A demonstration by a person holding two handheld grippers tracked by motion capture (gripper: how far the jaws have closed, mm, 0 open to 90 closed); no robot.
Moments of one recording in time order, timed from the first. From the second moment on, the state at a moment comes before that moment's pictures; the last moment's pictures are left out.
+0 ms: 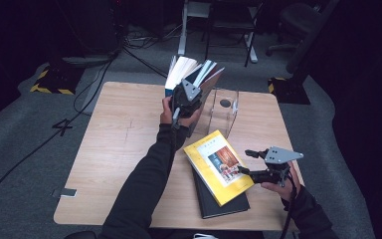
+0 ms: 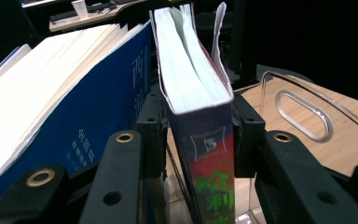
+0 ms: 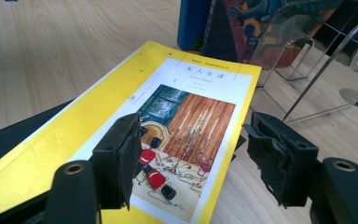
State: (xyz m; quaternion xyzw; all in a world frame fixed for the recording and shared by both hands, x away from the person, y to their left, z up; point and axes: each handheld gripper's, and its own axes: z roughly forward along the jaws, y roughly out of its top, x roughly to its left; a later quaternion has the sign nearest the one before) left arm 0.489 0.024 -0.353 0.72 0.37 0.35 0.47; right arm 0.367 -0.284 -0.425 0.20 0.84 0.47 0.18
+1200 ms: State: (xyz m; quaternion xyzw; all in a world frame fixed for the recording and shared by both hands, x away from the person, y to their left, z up) left arm 0.440 0.052 -0.380 0.77 0.31 0.31 0.46; right arm 0.367 -0.282 -0.428 0.20 0.85 0.46 0.18
